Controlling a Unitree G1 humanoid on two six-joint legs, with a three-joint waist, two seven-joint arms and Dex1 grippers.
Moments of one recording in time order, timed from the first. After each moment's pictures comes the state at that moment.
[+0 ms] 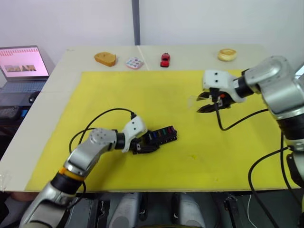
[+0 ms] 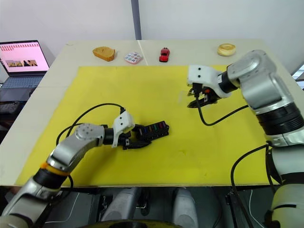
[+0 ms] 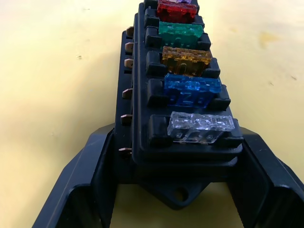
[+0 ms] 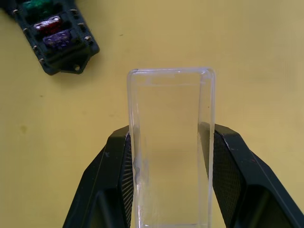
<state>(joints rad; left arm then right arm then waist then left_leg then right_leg) -0.48 0.55 -0.37 -0.07 -0.31 0.46 -0.98 -1.01 -0.92 0.40 0.06 0.00 0.62 1.44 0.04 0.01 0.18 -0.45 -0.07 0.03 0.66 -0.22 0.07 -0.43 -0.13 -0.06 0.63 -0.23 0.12</state>
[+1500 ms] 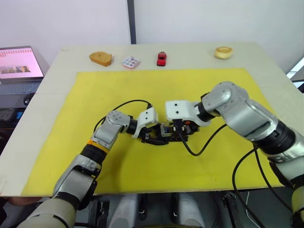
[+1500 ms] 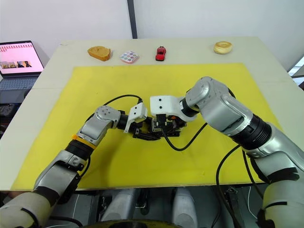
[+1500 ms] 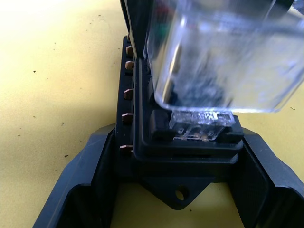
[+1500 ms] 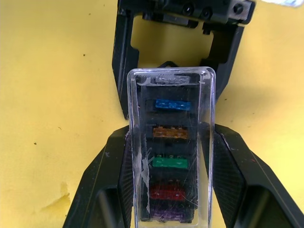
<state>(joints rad) -0.72 0.32 -0.37 0.43 -0.13 0.17 -1.27 -1.01 -0.82 0.66 -0.28 0.05 0.91 1.30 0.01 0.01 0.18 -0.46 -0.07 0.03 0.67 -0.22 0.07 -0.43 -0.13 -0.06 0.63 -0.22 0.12</state>
